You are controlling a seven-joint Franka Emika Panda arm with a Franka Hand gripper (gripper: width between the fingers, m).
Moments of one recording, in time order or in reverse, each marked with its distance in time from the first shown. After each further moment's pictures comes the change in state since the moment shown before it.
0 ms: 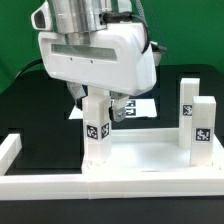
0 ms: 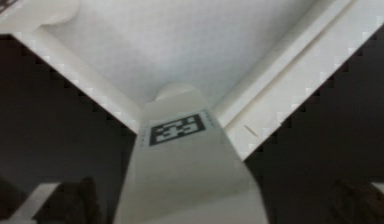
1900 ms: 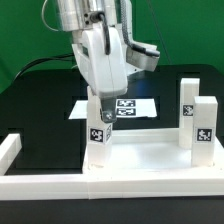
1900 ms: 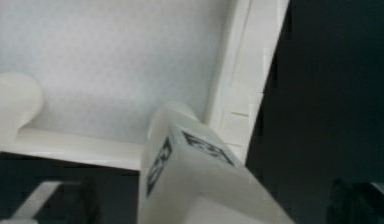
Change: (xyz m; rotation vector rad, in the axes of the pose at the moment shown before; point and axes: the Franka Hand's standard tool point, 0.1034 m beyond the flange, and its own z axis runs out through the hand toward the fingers) arm -0.004 -0.005 0.001 0.077 0.030 0.388
